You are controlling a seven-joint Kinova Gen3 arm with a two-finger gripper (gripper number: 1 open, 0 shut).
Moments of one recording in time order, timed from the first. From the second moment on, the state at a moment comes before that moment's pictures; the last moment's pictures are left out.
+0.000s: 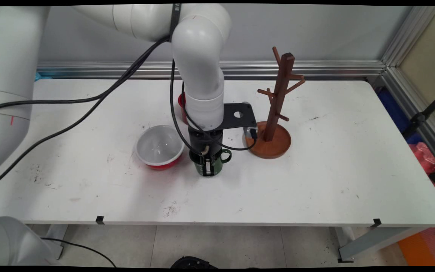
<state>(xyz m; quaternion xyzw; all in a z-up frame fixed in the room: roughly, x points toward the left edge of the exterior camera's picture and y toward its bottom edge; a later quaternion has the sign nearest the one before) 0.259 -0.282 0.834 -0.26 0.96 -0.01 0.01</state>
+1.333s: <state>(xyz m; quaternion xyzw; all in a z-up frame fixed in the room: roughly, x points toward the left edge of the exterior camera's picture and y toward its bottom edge) 0.257 -0.275 0.823 -0.26 0.96 -0.01 0.01</state>
